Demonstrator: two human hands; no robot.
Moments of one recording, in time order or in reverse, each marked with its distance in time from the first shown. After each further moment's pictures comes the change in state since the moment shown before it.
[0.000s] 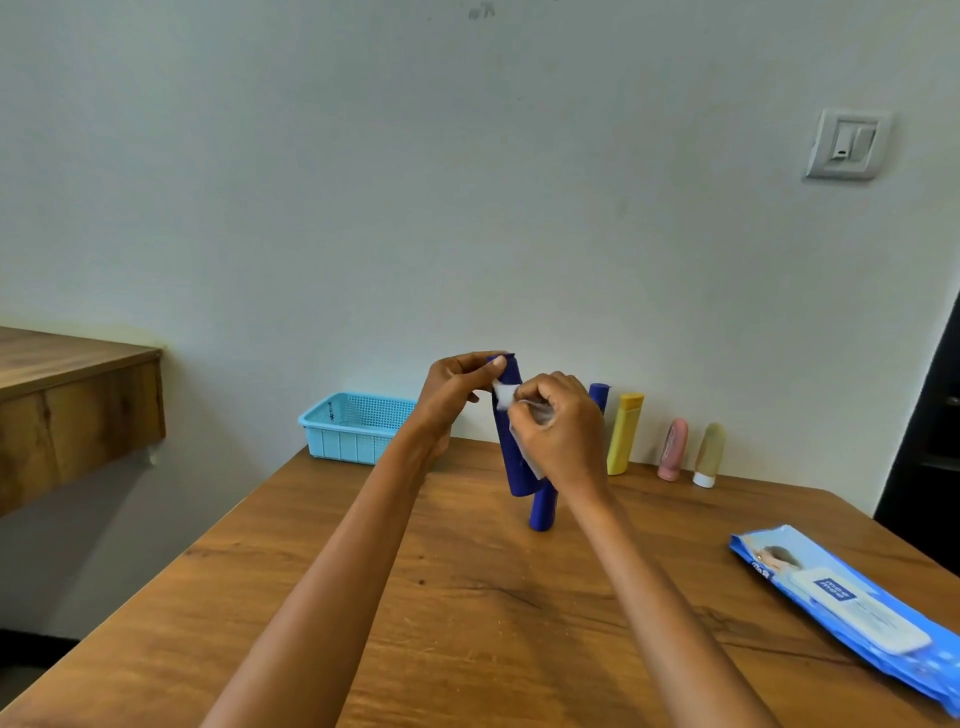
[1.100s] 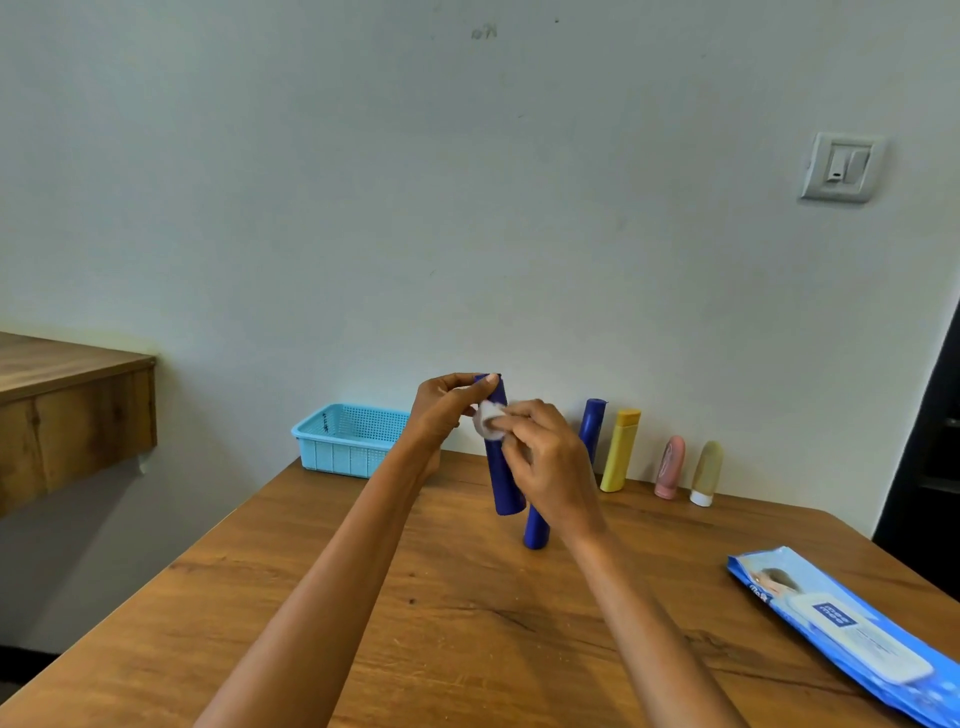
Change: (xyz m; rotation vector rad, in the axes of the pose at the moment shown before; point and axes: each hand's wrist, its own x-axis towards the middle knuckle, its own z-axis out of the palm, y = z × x) left_hand -0.001 0.000 0.001 0.030 0.113 -0.126; right_hand -0.012 0.011 0.002 -0.070 -0.165 -0.214
